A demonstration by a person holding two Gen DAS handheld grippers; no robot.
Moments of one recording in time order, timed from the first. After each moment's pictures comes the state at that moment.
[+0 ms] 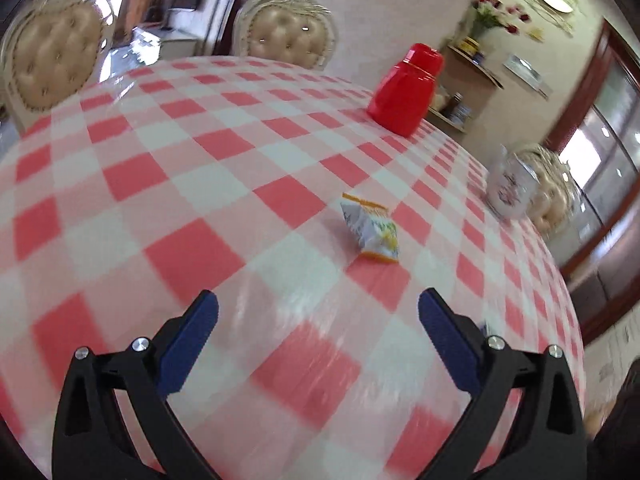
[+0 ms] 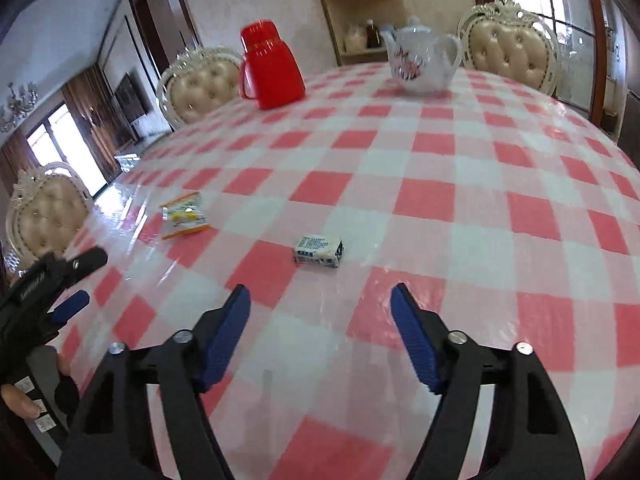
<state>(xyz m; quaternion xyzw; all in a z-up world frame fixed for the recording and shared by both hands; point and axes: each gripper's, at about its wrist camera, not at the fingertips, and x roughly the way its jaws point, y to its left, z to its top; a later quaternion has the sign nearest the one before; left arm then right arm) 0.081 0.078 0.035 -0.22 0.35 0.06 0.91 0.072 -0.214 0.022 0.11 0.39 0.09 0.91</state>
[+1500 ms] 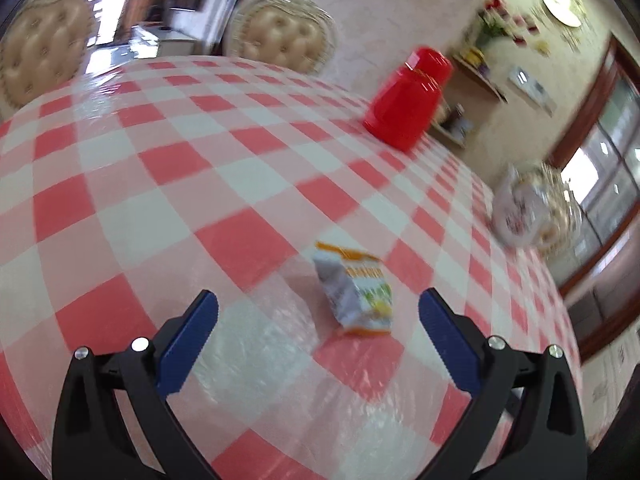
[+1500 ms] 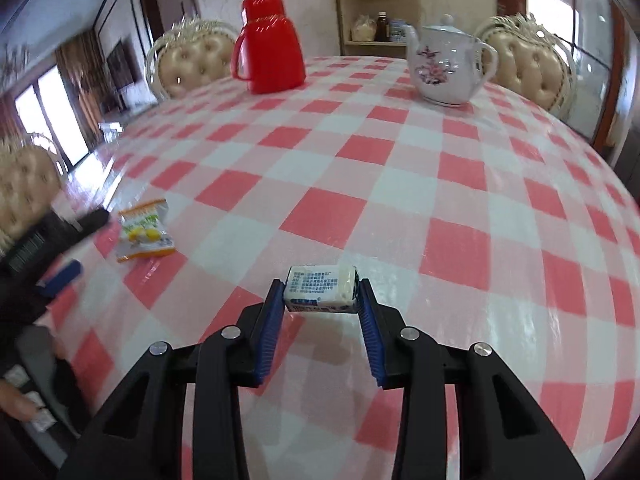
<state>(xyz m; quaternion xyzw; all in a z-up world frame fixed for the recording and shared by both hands) 0.153 0.072 0.021 -0.23 0.34 0.04 0.91 0.122 -0.201 0.029 0.06 0.40 0.07 0.91</state>
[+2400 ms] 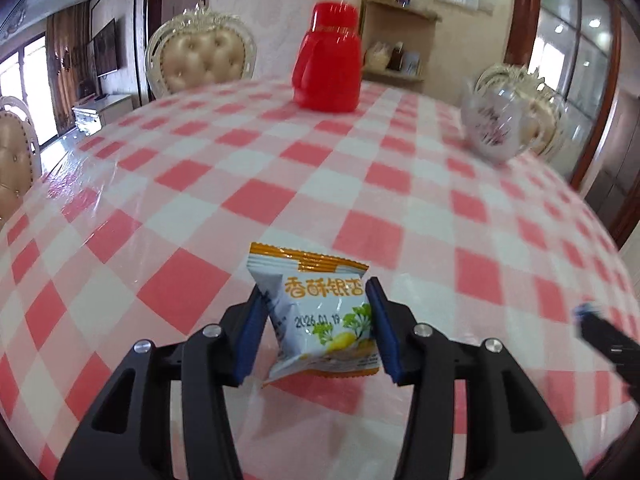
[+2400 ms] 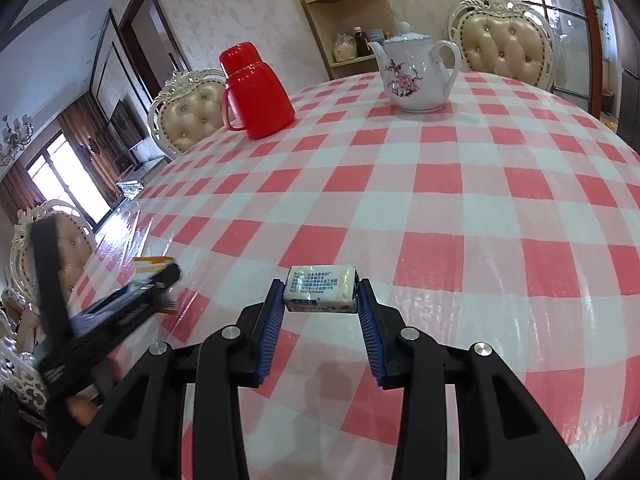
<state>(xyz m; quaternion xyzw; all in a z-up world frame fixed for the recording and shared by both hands) 0.177 0.013 0.034 -0.04 0.36 -0.01 0.93 0.118 -0.236 0.042 0.14 0.37 0.08 0.91</state>
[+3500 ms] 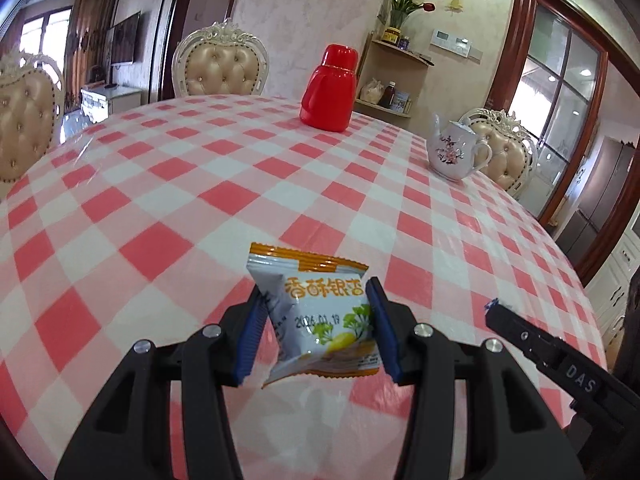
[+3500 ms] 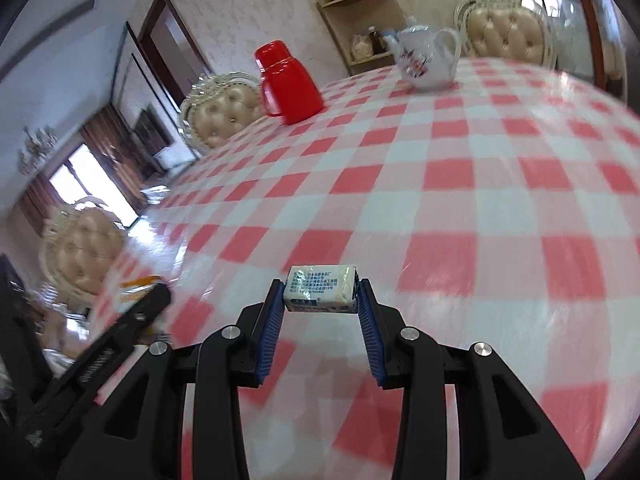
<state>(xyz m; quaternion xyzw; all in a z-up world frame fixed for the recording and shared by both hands) 0.015 0.025 0.044 -0.12 0.31 -0.02 0.94 0.005 -0.212 0.029 0.20 0.35 0.14 0.90</state>
